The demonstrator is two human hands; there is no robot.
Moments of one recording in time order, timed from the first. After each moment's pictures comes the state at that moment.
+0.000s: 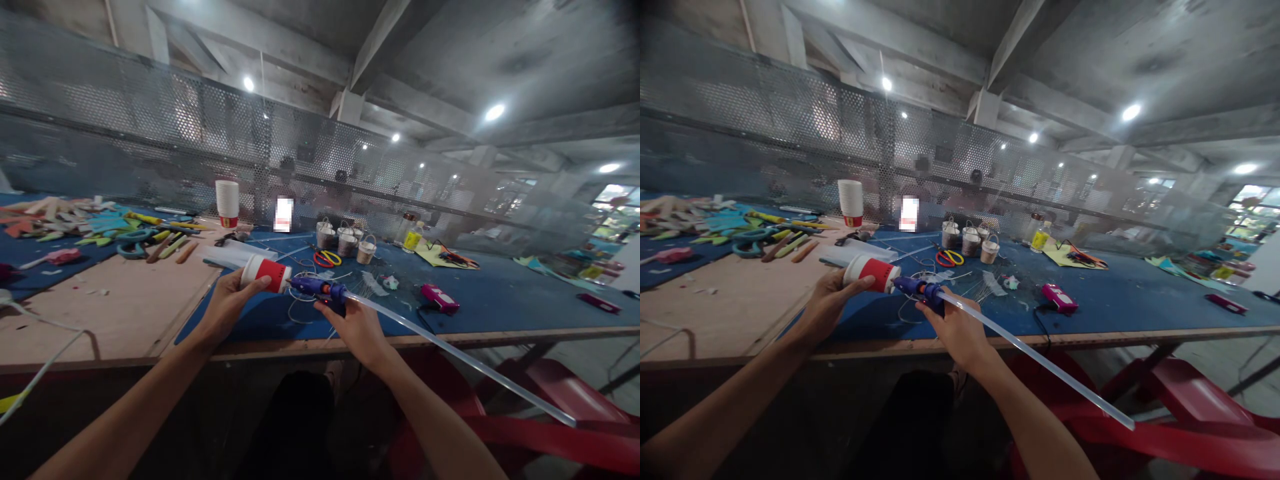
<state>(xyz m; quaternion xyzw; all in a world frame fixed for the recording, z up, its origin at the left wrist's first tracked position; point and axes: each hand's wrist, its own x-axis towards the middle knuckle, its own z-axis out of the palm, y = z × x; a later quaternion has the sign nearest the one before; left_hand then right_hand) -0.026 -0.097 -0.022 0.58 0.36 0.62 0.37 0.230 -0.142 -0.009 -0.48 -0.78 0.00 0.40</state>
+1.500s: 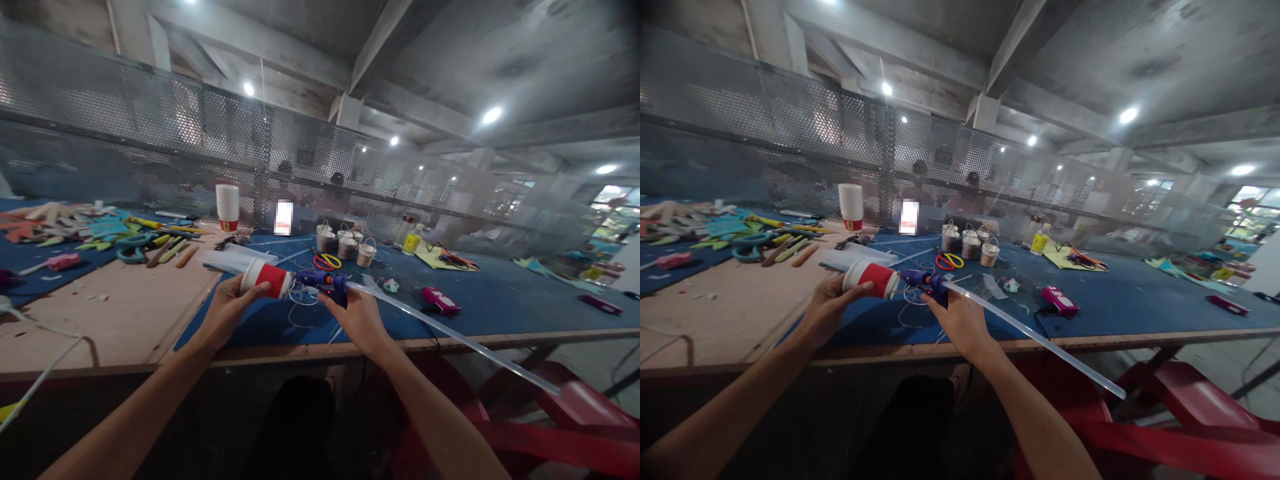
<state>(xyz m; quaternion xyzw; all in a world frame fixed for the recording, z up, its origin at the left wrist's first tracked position) -0.028 -0.098 -0.021 0.59 0.38 0.61 0.36 0.229 -0.129 0.008 -0.52 -0.77 0.00 0.38</state>
